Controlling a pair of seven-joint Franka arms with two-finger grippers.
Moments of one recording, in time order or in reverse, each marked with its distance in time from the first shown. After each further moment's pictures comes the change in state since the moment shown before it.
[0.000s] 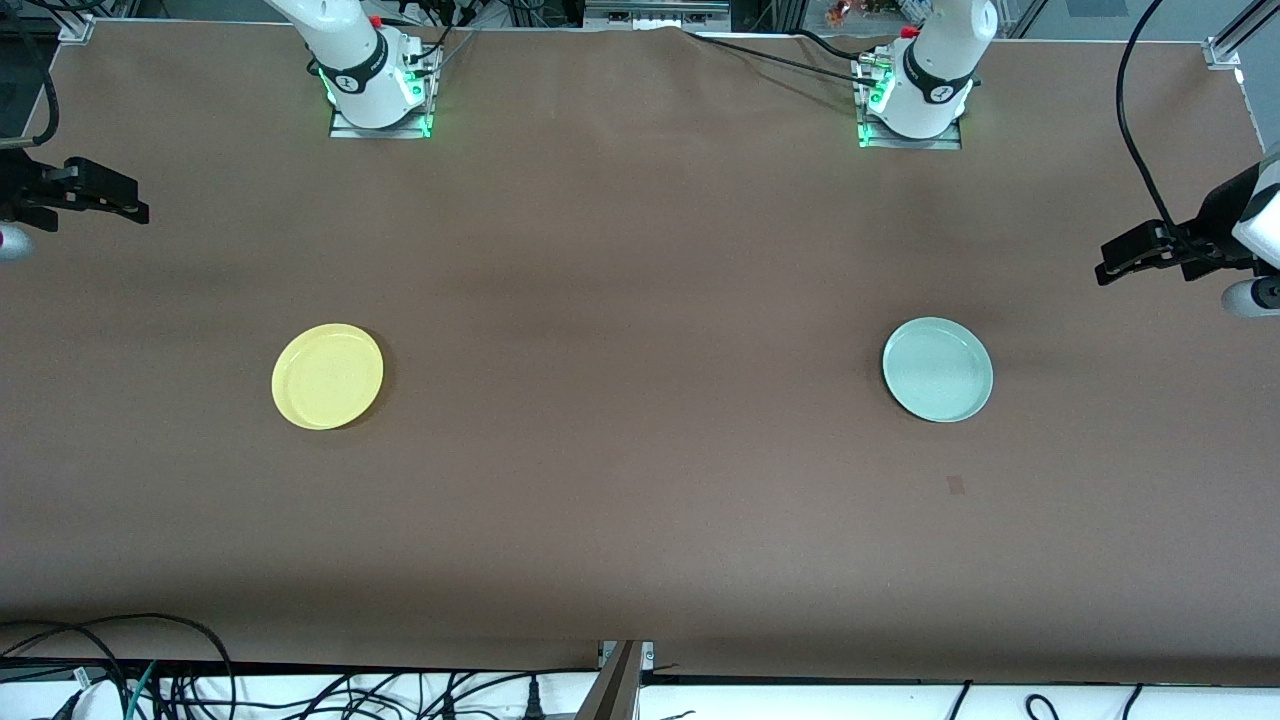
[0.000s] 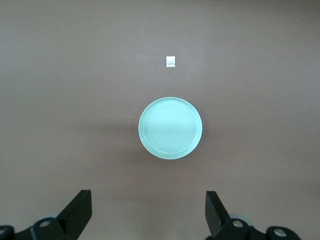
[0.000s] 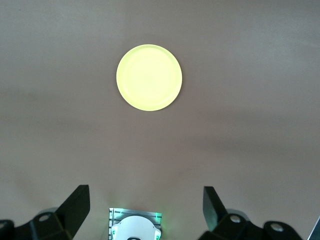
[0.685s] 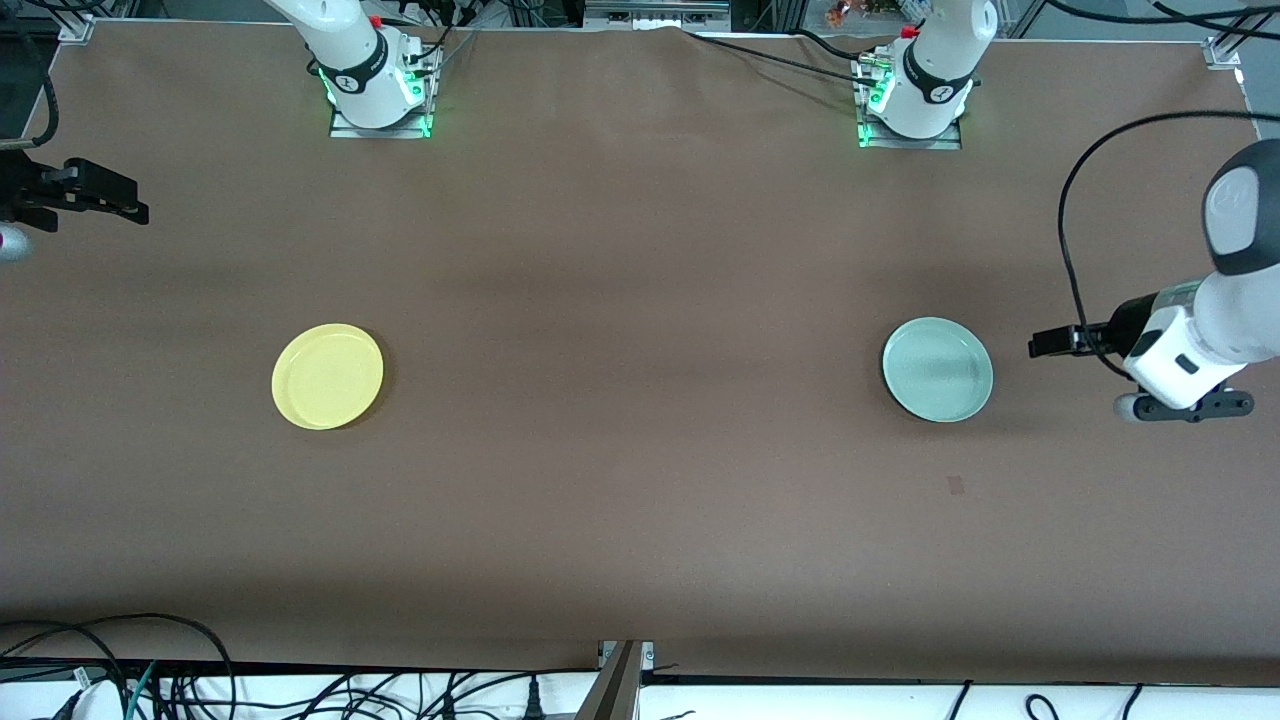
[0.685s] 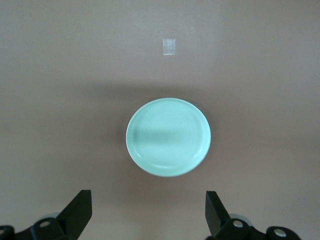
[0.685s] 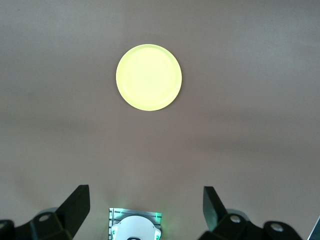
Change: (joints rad) left arm 0.008 0.232 0.000 -0.077 0.012 0.181 0.007; right arm 0.000 0.002 -0.001 0.000 0.000 0.000 0.000
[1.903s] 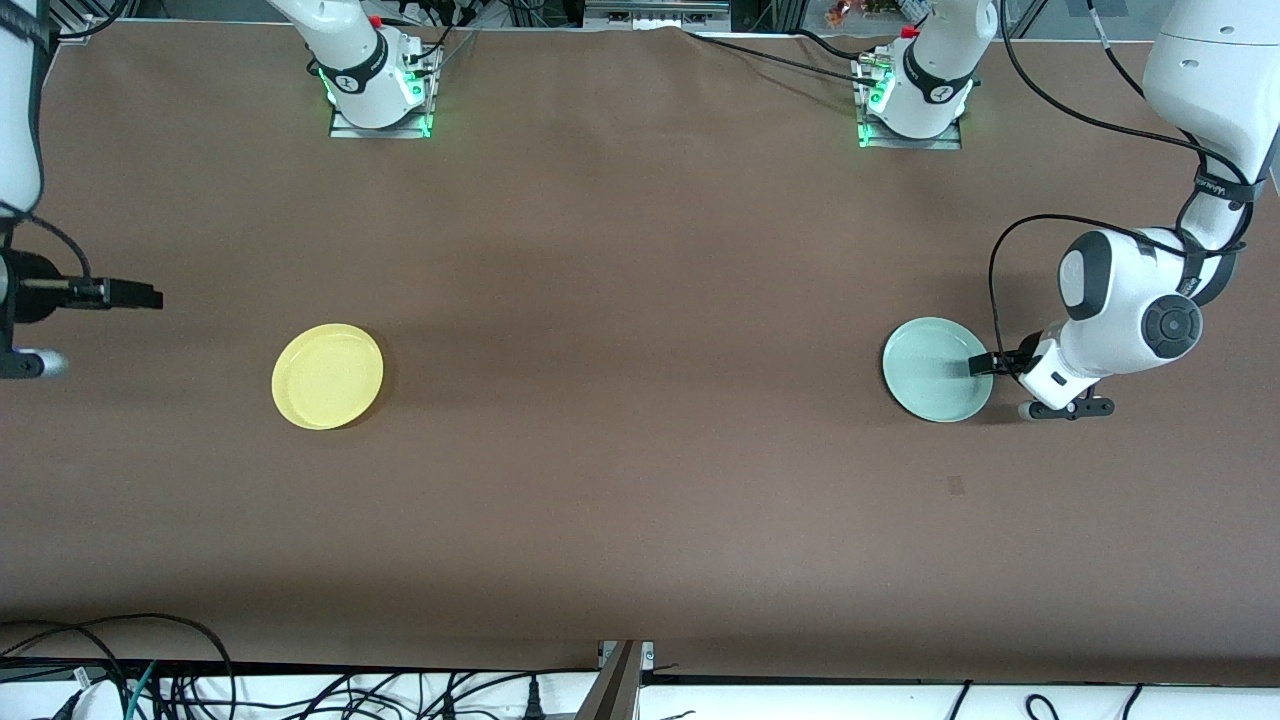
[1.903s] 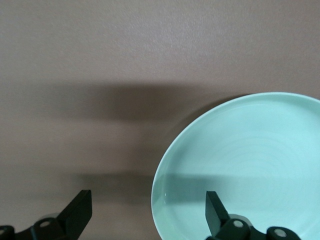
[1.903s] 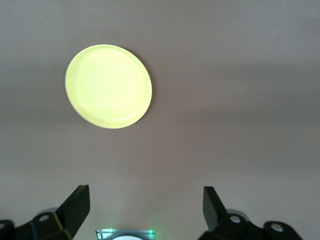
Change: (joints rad) left arm 0.101 0.145 0.008 -0.484 0.101 0.659 0.037; right arm -0.119 0.273 -0.014 -0.008 0.012 0.157 -0.020
